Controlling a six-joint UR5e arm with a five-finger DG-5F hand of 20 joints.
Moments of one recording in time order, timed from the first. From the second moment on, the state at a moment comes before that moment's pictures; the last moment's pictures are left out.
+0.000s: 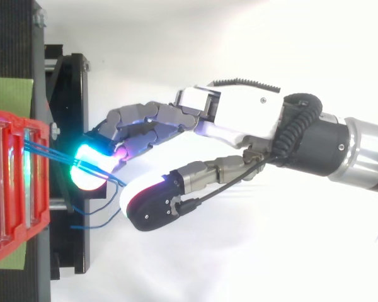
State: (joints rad) arm 0.21 -2.37 -1.24 -2.59 -1.22 -0.08
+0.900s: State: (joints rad) arm 0.21 -2.37 -1.20 -2.62 -1.22 -0.03
